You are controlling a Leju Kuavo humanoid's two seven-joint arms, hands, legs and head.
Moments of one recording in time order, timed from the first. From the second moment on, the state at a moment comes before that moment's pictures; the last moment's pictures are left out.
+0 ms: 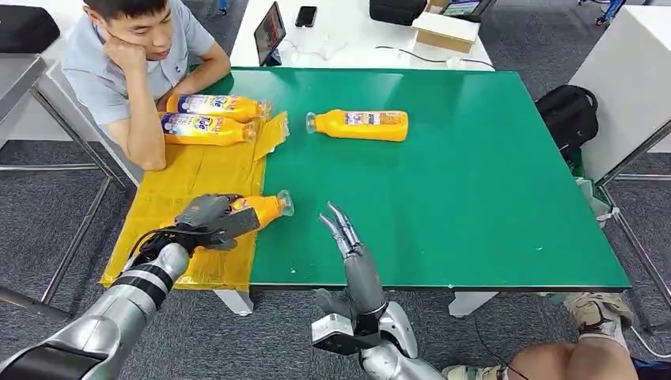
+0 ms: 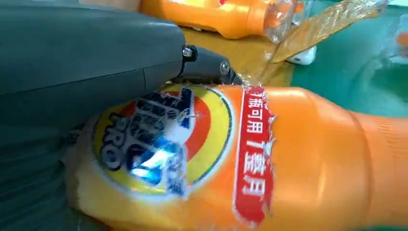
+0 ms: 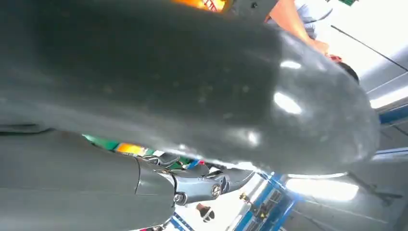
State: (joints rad) left arm -0.66 0.03 -0.31 -0.57 -0.90 0.07 -0.32; right arm -0.21 0.05 0.65 -1.20 0.32 -0.68 -0.70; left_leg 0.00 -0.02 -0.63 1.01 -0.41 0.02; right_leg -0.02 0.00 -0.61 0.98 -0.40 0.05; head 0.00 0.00
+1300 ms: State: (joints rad) left arm -0.56 -0.07 -0.04 -0.96 -0.06 -0.03 -0.49; right arm -0.23 0.04 0.68 -1.20 0.34 -0.69 -0.70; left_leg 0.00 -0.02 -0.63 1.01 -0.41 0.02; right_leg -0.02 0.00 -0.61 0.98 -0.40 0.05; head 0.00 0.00
